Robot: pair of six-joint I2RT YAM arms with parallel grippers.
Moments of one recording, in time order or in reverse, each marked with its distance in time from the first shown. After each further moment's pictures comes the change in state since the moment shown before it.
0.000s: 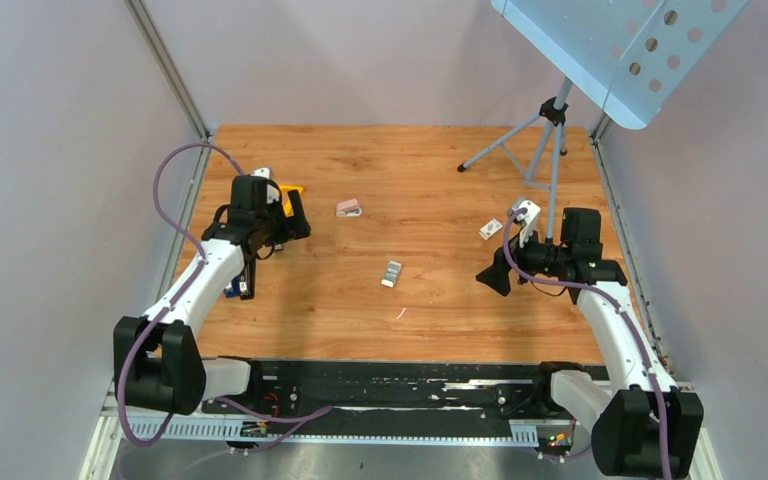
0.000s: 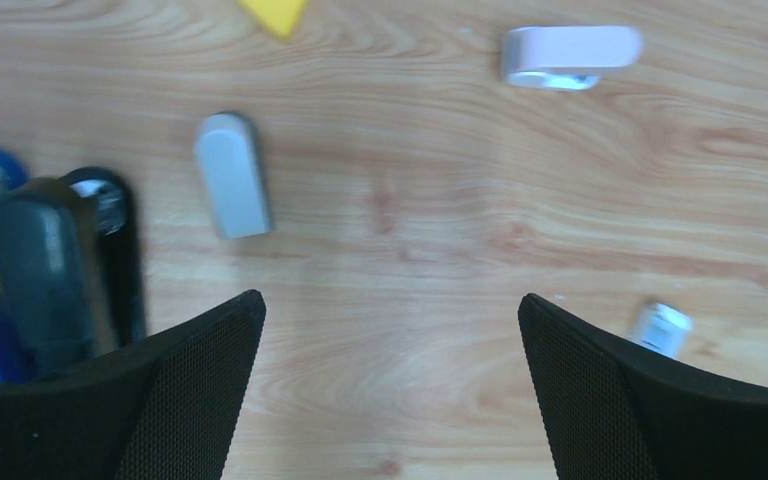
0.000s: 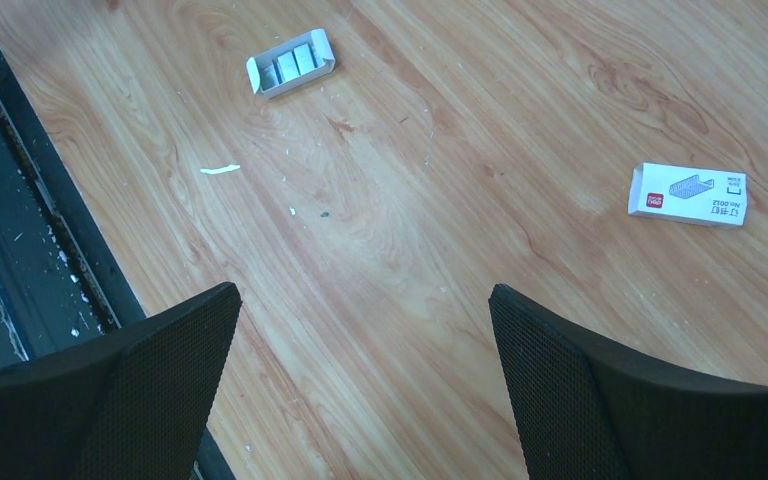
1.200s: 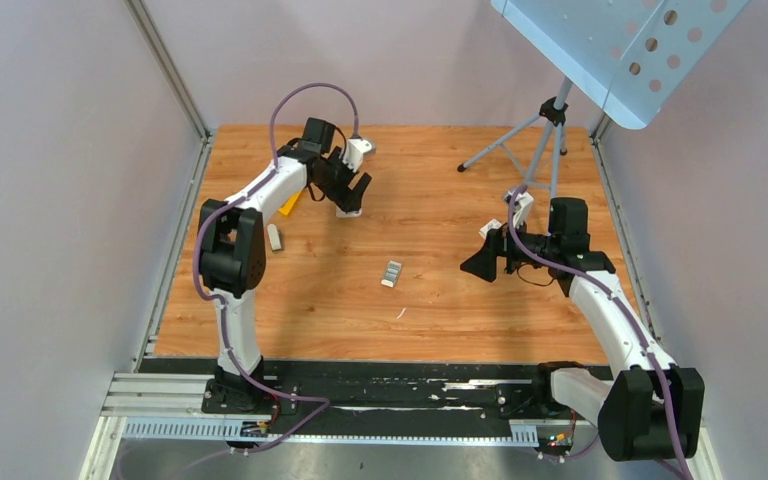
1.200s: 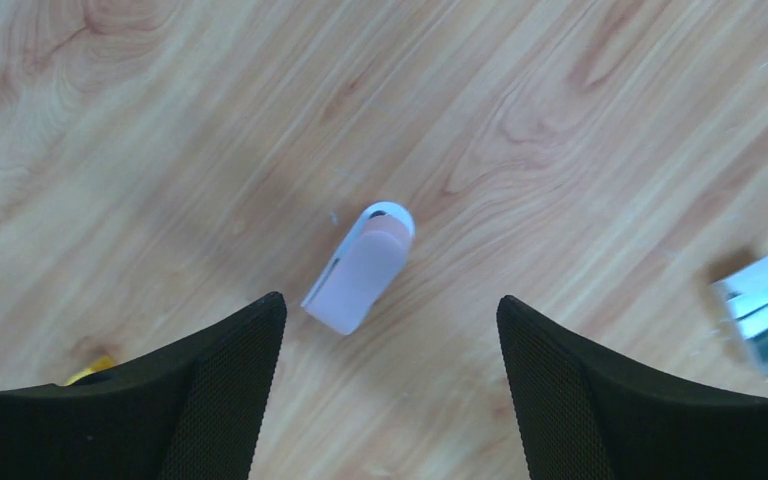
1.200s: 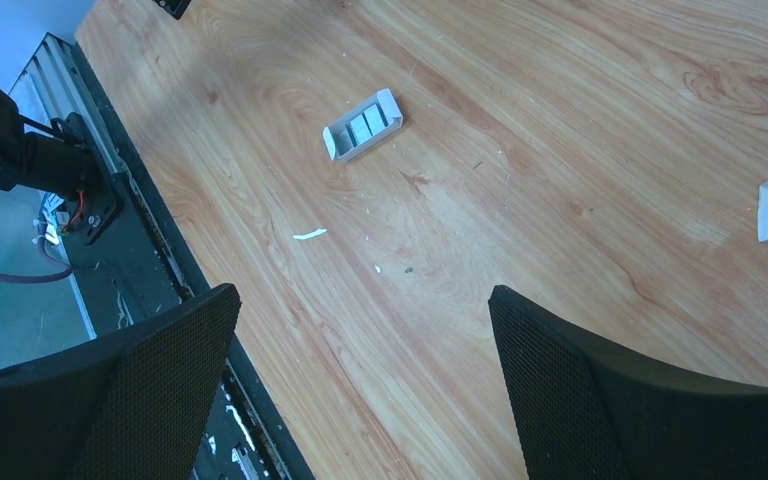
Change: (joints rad) left arm -0.161 0.730 0.741 -0.164 0.426 0.743; right arm 0.083 0.088 0.023 0.160 -0.030 0.378
